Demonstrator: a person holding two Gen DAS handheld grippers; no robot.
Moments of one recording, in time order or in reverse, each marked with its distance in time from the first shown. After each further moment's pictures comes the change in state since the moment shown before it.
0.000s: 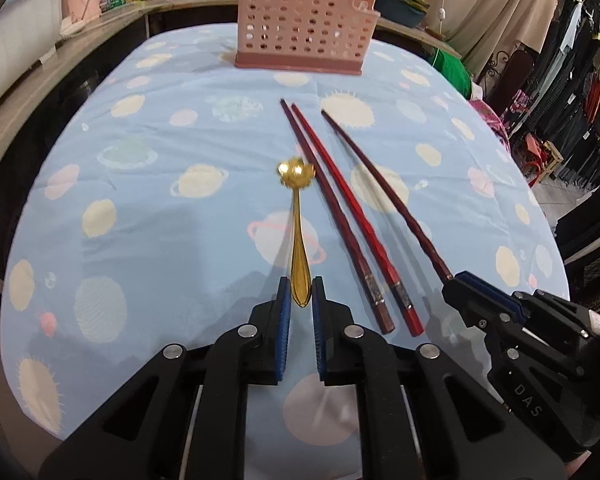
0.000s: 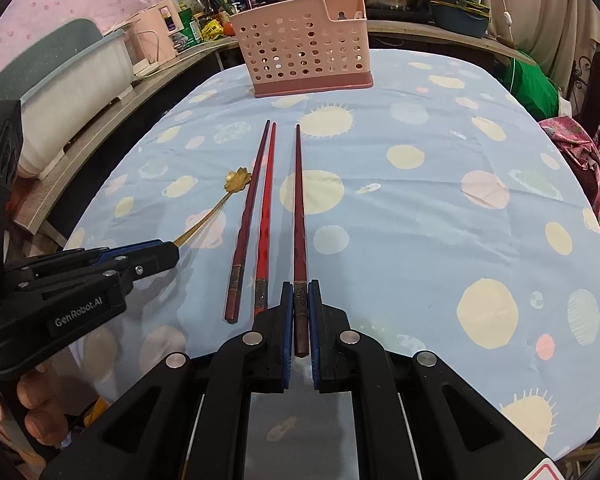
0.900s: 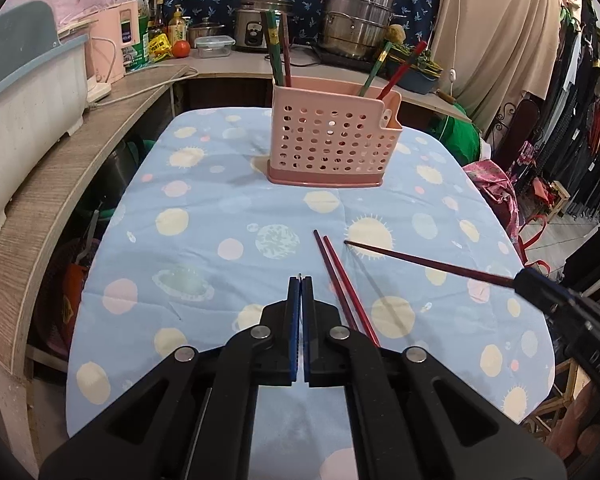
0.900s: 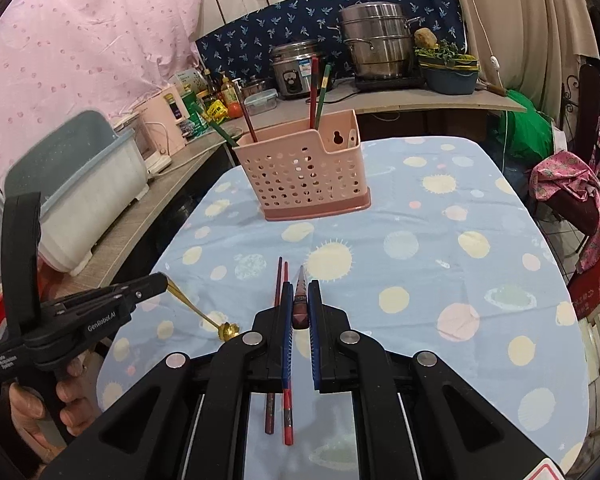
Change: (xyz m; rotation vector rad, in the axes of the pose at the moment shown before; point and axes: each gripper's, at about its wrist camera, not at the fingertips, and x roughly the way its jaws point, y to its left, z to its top) left arm -0.056 0.023 0.084 -0.011 -0.180 0.047; right arm -0.067 -0.014 0.095 0.070 -0.228 0.068
